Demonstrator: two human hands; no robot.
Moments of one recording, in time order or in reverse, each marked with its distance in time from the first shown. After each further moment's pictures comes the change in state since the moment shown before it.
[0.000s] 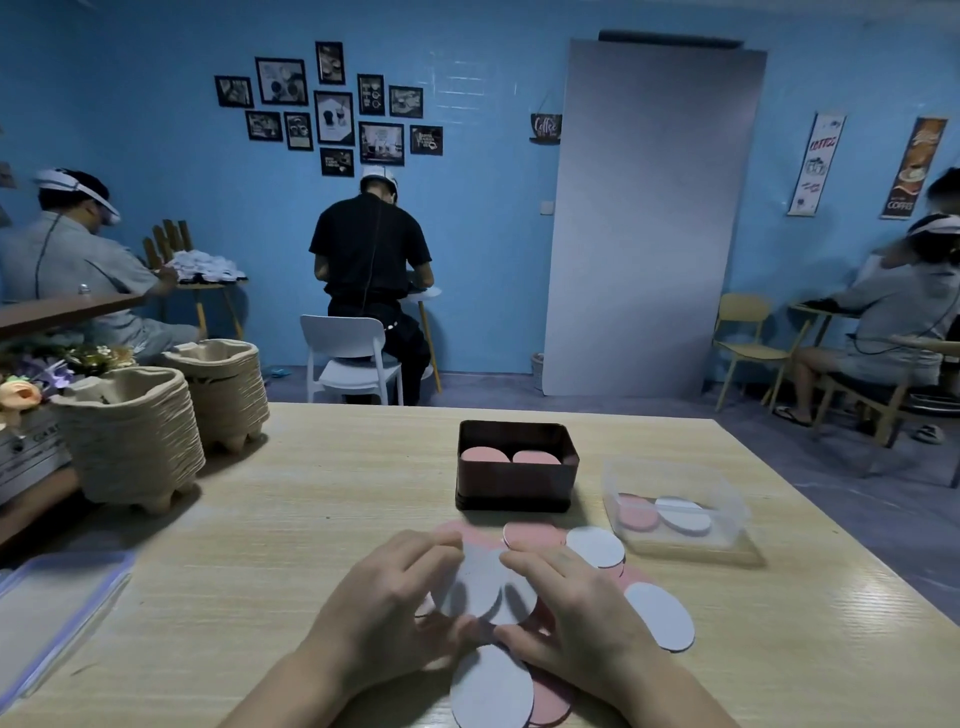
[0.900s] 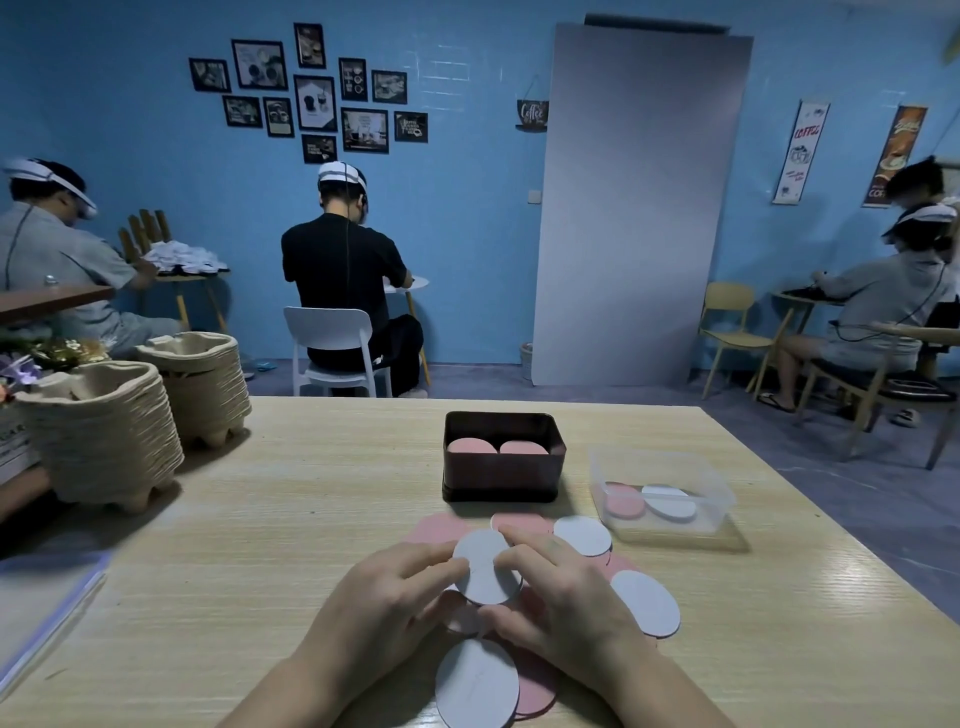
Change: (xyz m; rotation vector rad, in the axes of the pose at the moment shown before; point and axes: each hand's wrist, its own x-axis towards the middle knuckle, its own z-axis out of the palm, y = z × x) left_hand -0.001 0.005 0.010 -0.035 0.023 0.077; right_hand 0.000 0.002 0.003 0.090 0.063 0.017
